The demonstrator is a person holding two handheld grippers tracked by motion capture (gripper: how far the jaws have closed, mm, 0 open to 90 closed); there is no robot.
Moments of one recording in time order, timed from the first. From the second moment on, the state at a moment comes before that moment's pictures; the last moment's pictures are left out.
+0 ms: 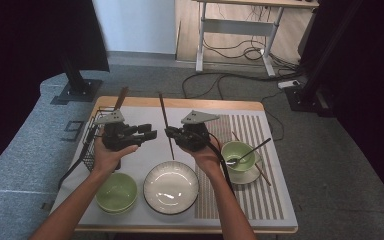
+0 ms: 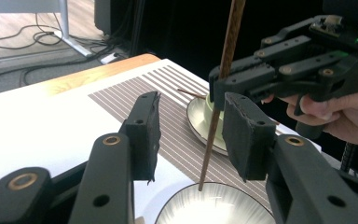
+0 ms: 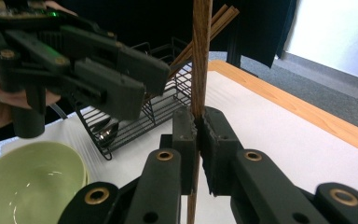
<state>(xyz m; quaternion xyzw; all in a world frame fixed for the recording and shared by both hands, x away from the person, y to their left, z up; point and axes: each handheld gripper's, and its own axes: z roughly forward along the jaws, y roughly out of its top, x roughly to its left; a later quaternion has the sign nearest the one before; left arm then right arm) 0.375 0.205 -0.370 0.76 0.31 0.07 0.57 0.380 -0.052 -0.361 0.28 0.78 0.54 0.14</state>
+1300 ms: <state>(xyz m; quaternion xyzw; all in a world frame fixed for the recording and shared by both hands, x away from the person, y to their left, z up) 0.381 0.180 -0.402 0.78 0.31 0.05 0.54 0.379 -0.044 -0.347 0.27 0.77 0.56 0.14</state>
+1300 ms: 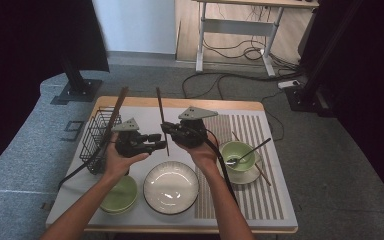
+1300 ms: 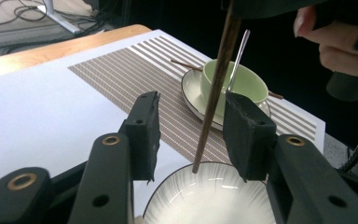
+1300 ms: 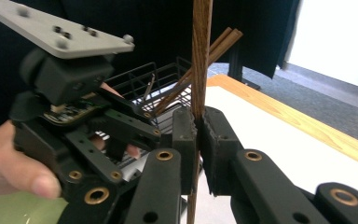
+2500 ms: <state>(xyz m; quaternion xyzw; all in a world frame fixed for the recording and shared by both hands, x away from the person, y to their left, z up) 0.378 0.174 -0.404 0.82 0.29 0.01 0.49 0.379 -0.055 -0.363 0.29 0.77 0.55 0.15</state>
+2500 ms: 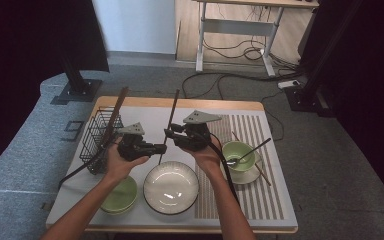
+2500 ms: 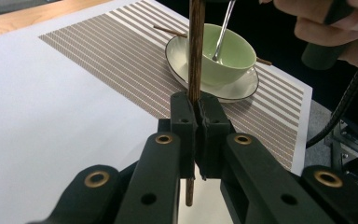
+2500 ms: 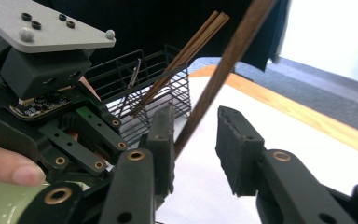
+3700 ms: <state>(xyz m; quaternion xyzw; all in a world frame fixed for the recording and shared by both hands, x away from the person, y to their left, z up) 0.378 0.173 -0.410 0.84 0.30 0.00 0.46 0.372 -0.044 -0.339 0.26 0.76 0.56 0.20</state>
